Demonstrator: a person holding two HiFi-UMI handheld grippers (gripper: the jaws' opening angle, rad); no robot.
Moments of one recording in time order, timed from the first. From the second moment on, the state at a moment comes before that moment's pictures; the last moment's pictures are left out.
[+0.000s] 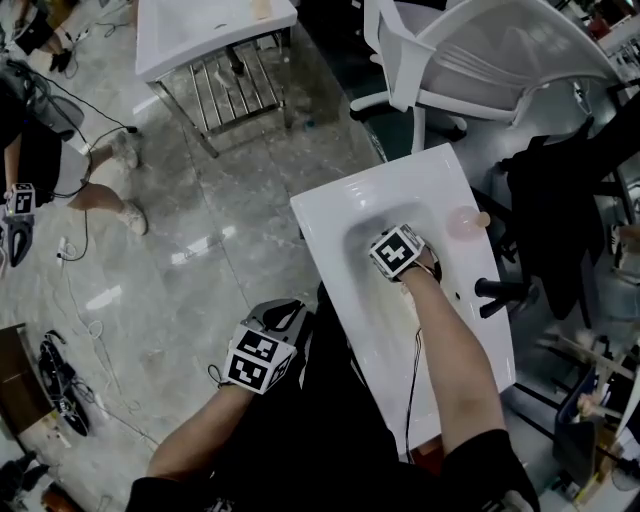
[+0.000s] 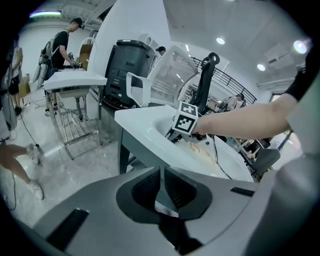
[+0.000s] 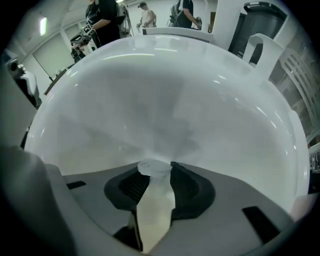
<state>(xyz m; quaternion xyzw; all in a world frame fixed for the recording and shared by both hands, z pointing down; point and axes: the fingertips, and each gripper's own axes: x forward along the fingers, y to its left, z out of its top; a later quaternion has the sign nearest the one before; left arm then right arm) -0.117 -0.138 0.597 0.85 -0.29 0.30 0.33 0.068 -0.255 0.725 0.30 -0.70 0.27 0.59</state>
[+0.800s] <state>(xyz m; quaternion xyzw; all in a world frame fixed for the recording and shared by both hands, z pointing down) -0.108 -0.129 0.612 0.86 -0.27 0.29 0.33 0.040 -0.251 0.705 0.29 -0.75 0.28 0.52</state>
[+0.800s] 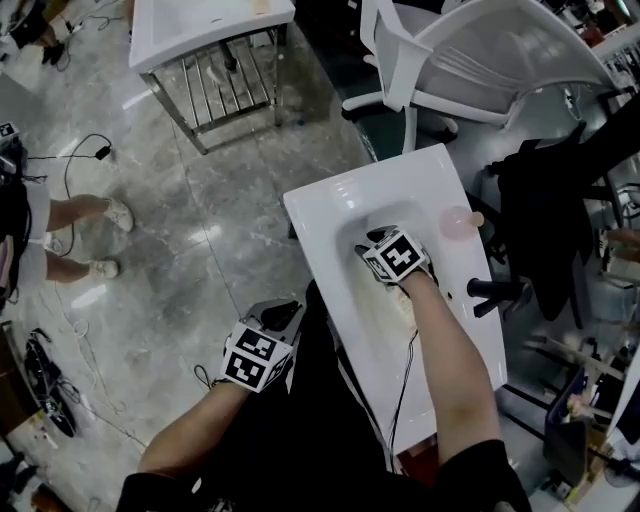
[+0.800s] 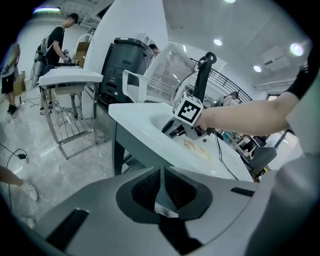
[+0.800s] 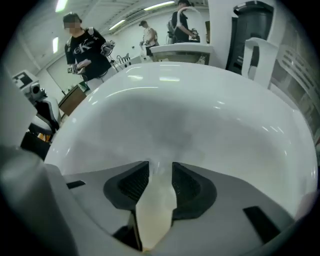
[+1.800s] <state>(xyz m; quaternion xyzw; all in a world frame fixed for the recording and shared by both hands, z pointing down) -0.092 -0.152 0.600 0.87 -0.28 0.26 0.30 0.009 -0.261 0.620 0.30 -0.83 0.21 0.41</state>
